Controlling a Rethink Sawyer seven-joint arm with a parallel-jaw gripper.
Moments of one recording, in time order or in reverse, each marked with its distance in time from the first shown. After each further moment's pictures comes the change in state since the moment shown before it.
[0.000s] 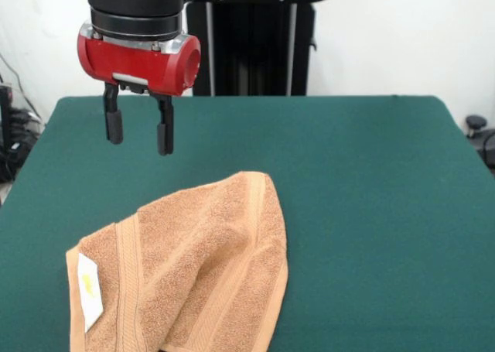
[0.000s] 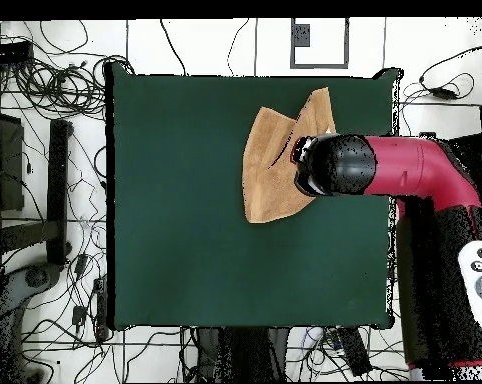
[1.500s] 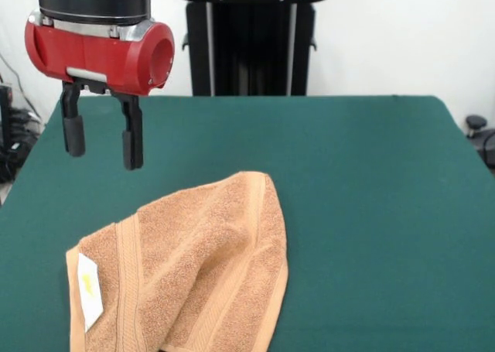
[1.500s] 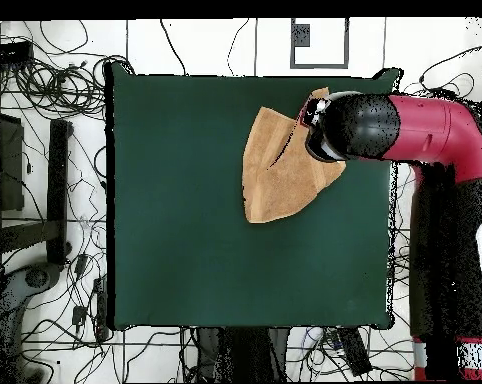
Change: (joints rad) arm 0.006 0.050 0.049 -0.200 0.000 0.085 0.000
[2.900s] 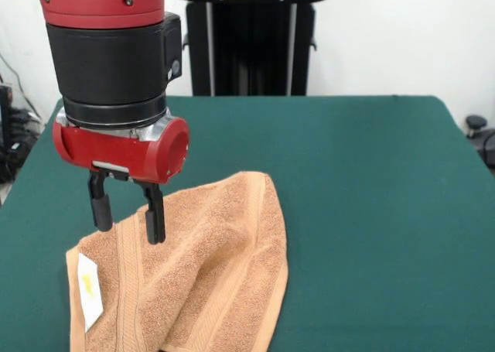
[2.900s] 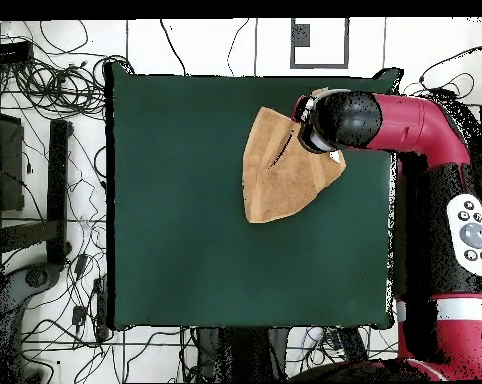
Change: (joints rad) arm 0.009 0.164 0.019 -0.101 -0.006 -0.026 0.000
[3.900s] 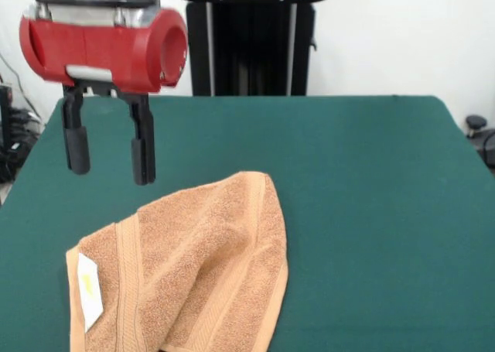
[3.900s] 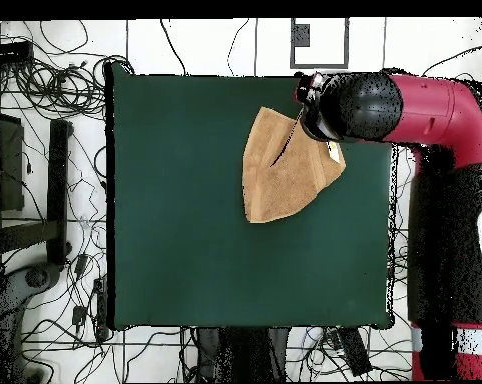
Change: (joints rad) arm -0.011 -0.126 0.049 0.023 0.013 0.000 0.000
